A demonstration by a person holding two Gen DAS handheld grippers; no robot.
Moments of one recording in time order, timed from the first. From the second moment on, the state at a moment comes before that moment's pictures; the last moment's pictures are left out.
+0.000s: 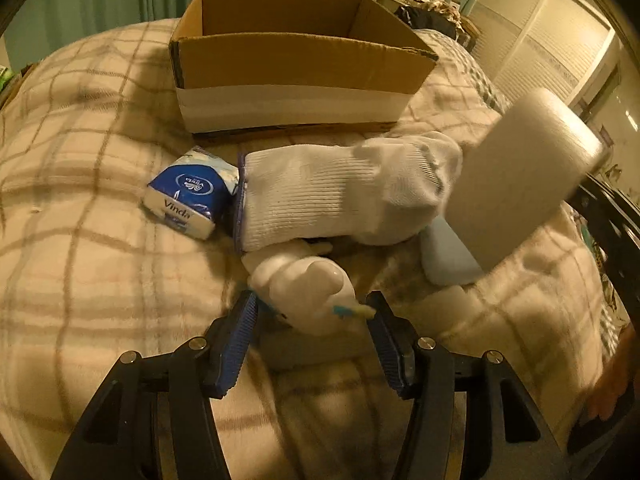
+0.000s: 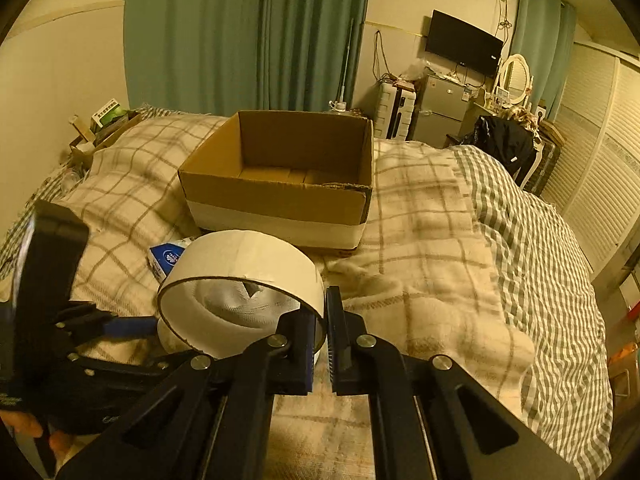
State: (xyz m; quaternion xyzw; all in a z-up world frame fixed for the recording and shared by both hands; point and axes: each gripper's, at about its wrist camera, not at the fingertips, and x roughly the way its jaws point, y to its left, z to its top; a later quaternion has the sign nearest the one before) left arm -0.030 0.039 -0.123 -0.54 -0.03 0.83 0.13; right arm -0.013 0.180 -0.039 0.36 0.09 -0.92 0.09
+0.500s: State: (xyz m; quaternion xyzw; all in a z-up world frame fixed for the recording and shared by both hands) left arm -0.018 0.022 -0.106 -0.51 -0.08 0.84 0.15; right arm -0.002 0.181 -0.030 0.35 0.10 -0.93 0.08
